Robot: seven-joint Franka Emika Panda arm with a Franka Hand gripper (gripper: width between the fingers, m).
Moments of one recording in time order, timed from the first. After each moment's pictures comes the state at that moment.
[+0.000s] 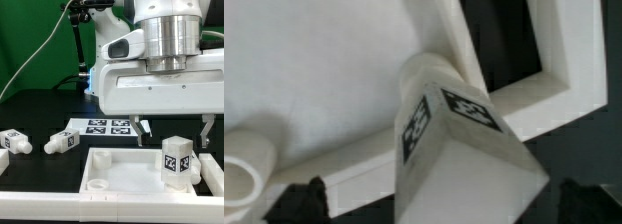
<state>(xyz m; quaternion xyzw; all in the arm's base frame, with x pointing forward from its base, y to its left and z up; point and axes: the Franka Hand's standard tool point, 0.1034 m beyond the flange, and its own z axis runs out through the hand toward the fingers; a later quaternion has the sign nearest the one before) 0.659 0.092 0.095 -0.98 0.15 -0.09 0.05</state>
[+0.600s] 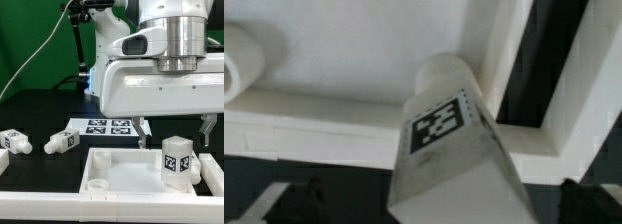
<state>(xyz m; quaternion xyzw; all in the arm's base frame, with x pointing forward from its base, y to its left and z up) 0.658 0.097 0.094 -0.99 -0.12 -0.10 0.01</state>
